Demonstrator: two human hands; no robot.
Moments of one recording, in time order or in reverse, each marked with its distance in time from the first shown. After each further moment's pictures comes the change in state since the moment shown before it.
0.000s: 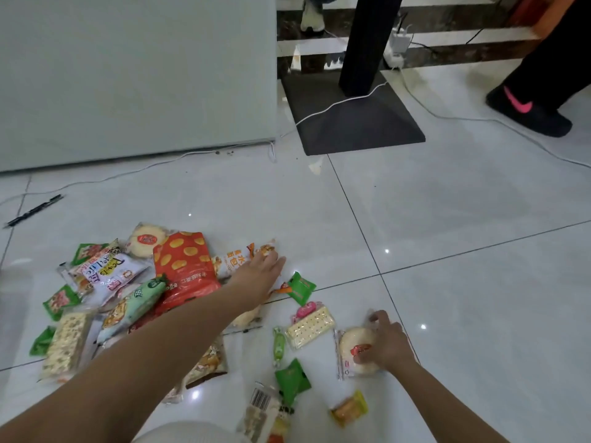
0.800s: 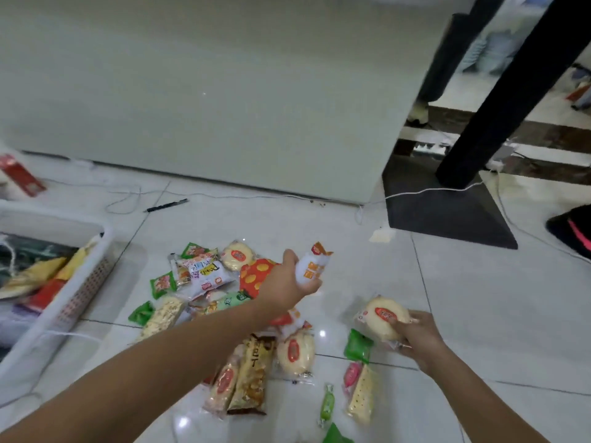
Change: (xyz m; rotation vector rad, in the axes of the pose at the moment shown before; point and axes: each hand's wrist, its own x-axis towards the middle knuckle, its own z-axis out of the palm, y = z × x) left_hand -0.070 -0.072 -0.036 -1.228 0.563 -0.588; right_hand -0.004 -0.167 -0.067 0.744 -0.096 -0.125
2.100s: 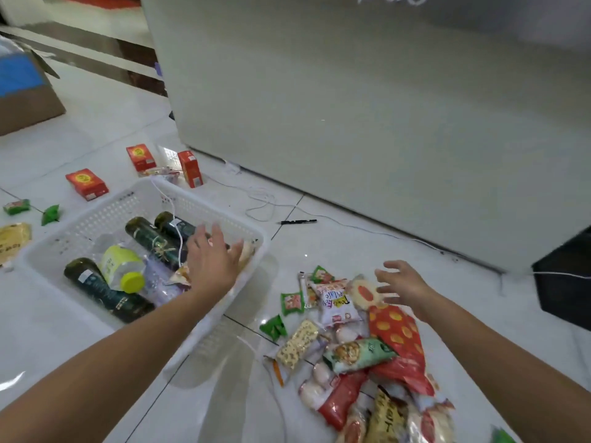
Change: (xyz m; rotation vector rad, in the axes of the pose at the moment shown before) left_hand -0.049 -0.215 -0.292 0.350 0.645 -0.446; right_hand -0.048 -0.121 0.314 -0.472 -0.361 -0.320
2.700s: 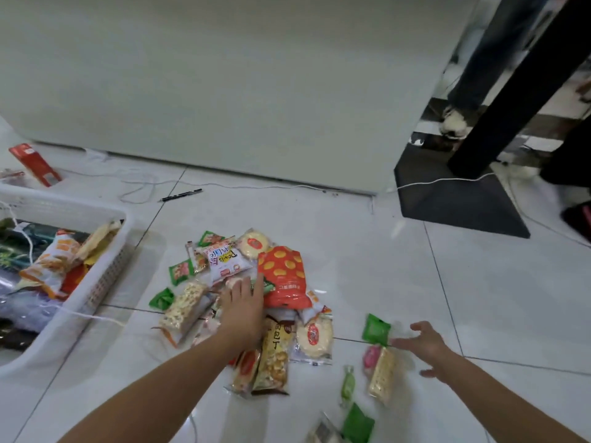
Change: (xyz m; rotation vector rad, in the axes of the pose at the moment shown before) left_hand -0.205 0.127 0.156 0.354 -0.546 0.547; right_hand -0.120 0.279 -0.177 -0.025 0.280 0.547
